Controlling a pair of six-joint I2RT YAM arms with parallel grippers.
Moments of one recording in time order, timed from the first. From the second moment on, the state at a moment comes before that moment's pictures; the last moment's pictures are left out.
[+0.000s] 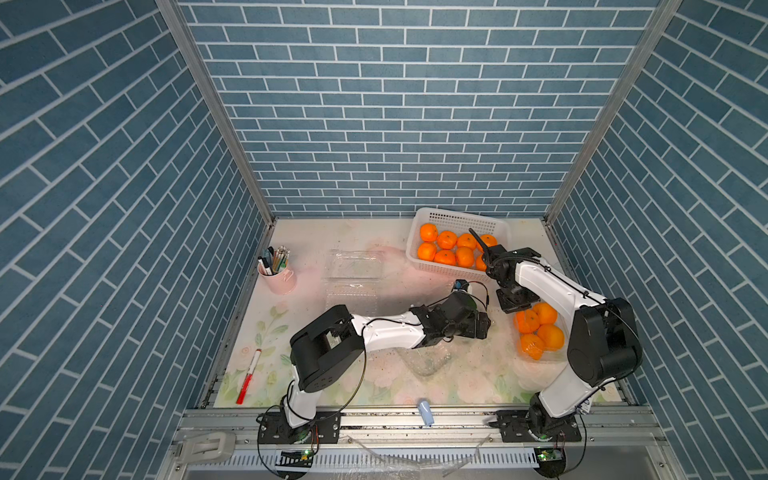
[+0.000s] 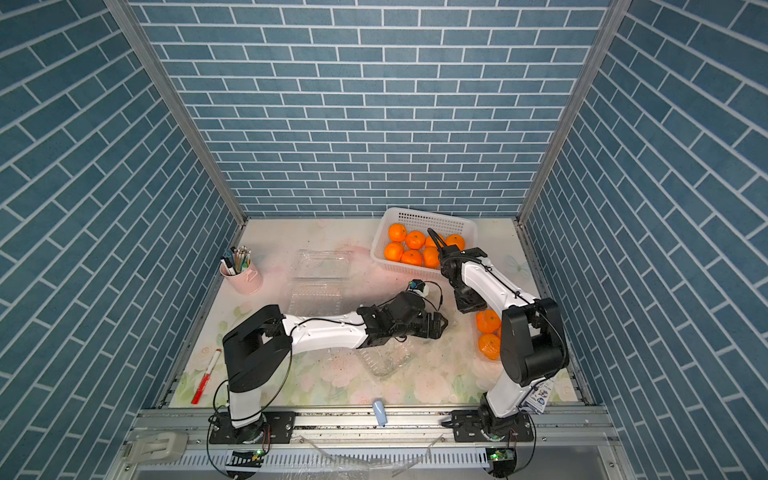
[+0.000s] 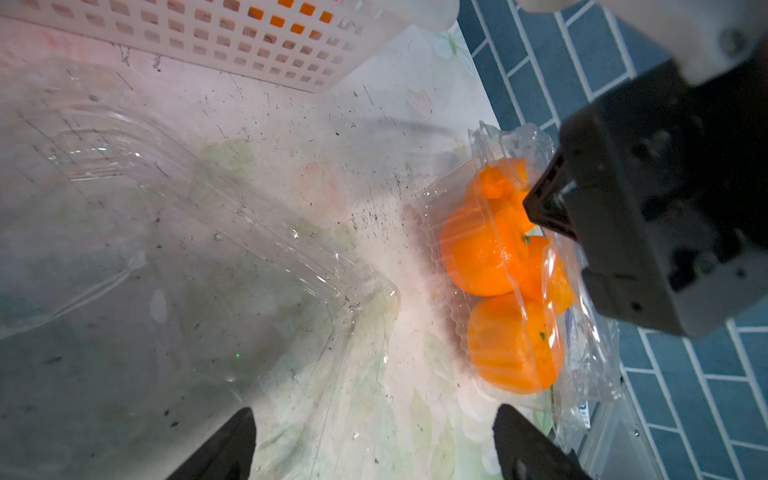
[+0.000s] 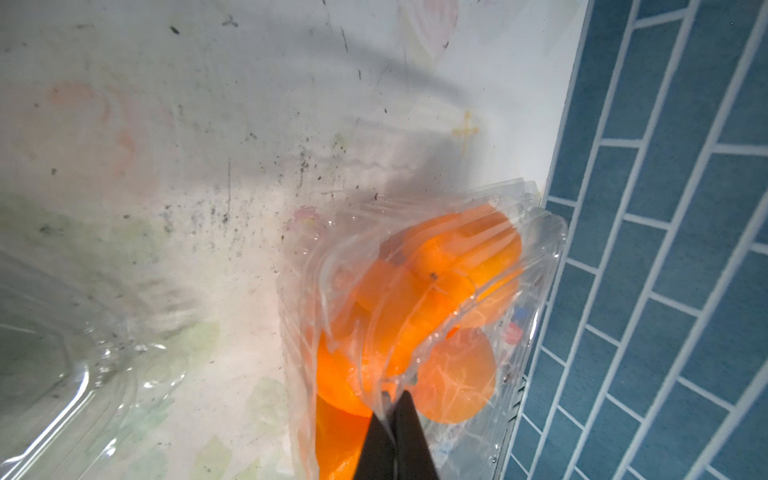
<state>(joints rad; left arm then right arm) -1.10 1.95 1.28 0.04 -0.01 -0.84 0.36 1.66 1.25 -1.23 0.50 0.26</state>
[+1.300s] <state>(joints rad) -1.09 2.32 1.50 0.47 0.14 -1.17 0.36 1.66 1.28 -1.24 0.38 0.24</state>
